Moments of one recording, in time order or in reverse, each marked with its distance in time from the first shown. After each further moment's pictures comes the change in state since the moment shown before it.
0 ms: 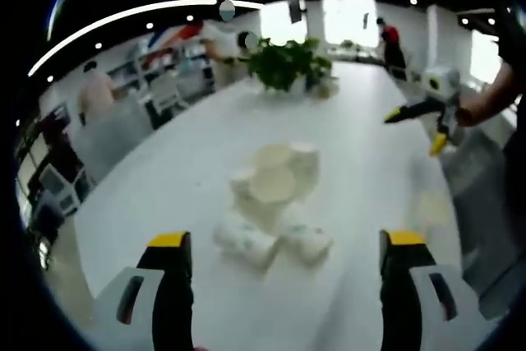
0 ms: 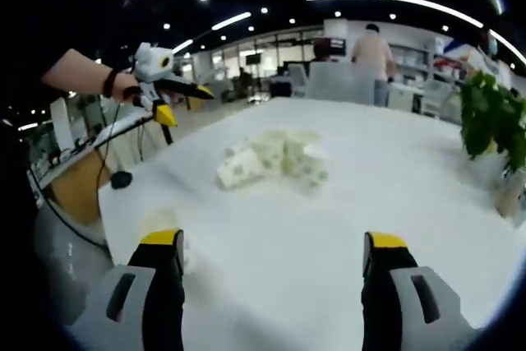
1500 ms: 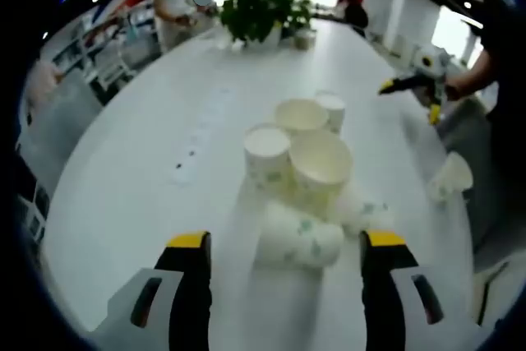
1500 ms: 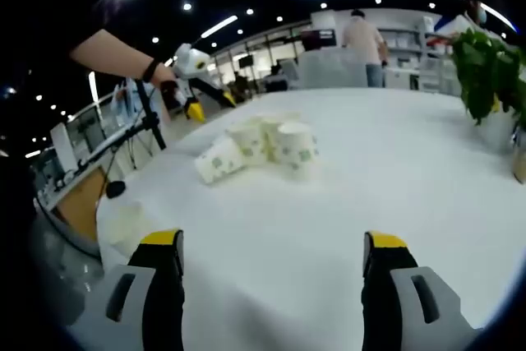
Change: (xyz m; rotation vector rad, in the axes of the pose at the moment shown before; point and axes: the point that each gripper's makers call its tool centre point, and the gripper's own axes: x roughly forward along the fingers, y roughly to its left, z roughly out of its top) left arm 0.080 0.079 -0.028 0.045 0.232 -0.290; right arm 0.032 -0.032 -0.025 0.113 -0.012 0.039
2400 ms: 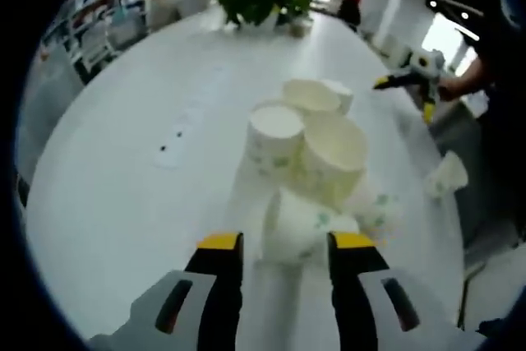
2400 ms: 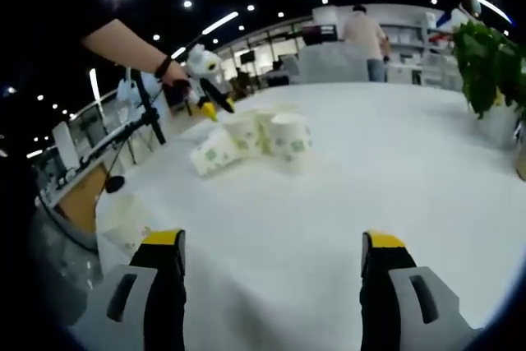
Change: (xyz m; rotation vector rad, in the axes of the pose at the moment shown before) left arm 0.022 0.018 -0.019 -0.047 0.081 -0.110; right arm 0.000 -0.015 -0.010 -0.004 0.026 0.007
